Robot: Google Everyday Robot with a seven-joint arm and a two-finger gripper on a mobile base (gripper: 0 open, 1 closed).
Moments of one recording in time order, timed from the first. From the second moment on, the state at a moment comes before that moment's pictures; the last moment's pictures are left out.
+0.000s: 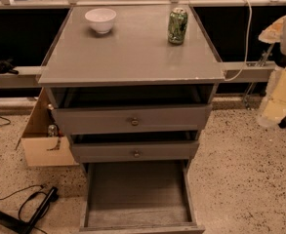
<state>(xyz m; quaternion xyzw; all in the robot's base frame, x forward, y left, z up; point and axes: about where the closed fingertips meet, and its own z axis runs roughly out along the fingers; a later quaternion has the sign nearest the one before) 0.438 -0.212 0.993 -0.60 0.78 -0.05 0.18</state>
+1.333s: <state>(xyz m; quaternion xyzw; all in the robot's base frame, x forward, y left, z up) 0.422 -0.237 0.801 -0.62 0.76 -0.01 0.19</state>
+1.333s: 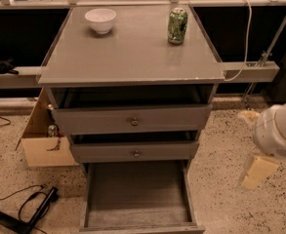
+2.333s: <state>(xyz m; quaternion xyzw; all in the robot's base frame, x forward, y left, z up) 0.411 -0.264 0.652 -0.57 0.80 0.05 0.17</state>
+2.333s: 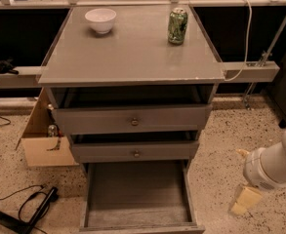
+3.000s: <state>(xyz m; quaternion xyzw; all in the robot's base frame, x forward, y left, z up) 0.424 -0.228 0.569 -0.58 0.79 0.08 0.19</state>
